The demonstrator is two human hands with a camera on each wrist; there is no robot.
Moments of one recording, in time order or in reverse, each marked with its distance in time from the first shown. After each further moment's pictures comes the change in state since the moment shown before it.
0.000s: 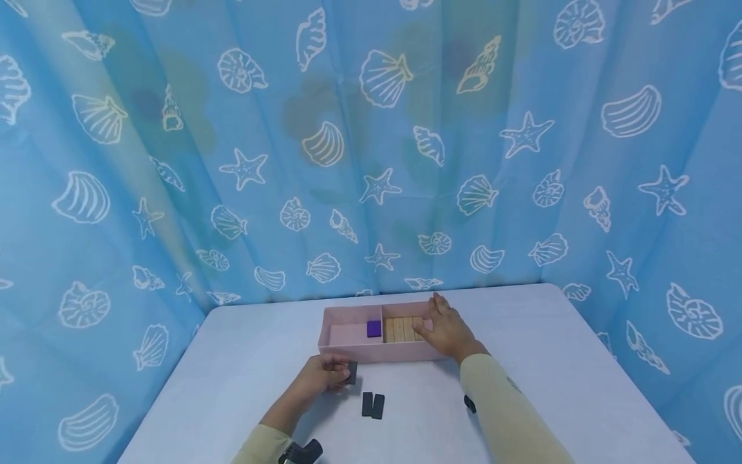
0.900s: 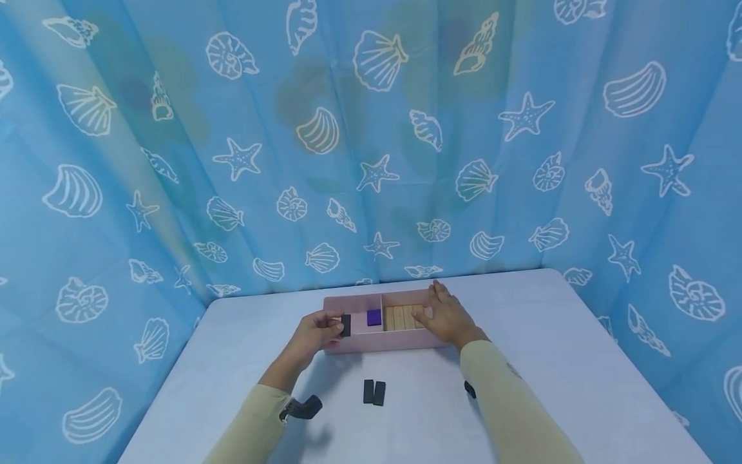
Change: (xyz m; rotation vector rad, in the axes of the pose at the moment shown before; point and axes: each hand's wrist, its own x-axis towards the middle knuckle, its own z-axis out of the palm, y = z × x) left_hand 0.023 0.049 -0.019 -0.048 0.054 0.097; right_hand 0.002 0.001 -0.003 -0.005 -0.022 -0.002
